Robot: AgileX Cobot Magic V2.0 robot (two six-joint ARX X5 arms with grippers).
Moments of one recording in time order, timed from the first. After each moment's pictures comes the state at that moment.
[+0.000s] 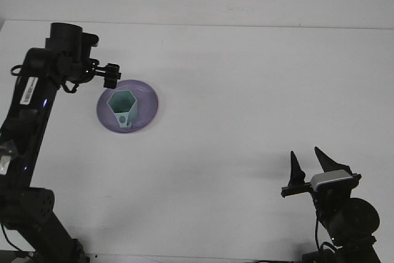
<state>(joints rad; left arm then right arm) -0.04 1.79 2.02 -1.04 0.07 0.12 0.20 0.33 0.50 -0.30 -0.02 0.03</state>
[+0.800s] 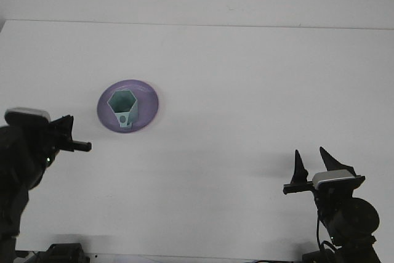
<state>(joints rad) 0.05 0.75 1.04 -0.54 0.16 0.07 0.20 0.33 0.50 -0.30 0.05 0.03</state>
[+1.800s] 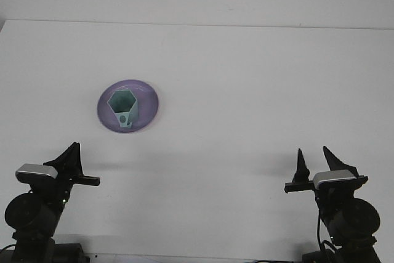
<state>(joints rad) 0.05 0.29 0.46 -0.11 0.14 -0.04 0.20 0.33 0.50 -0.29 0.08 0.01</state>
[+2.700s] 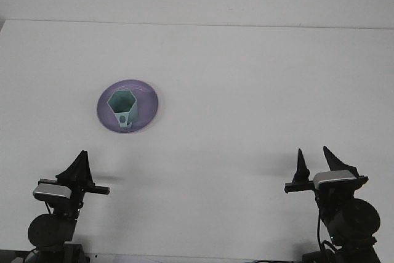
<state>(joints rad) -0.01 0.00 0.03 0.23 0.08 0.00 0.20 0.33 0.50 -0.29 0.08 0.01</state>
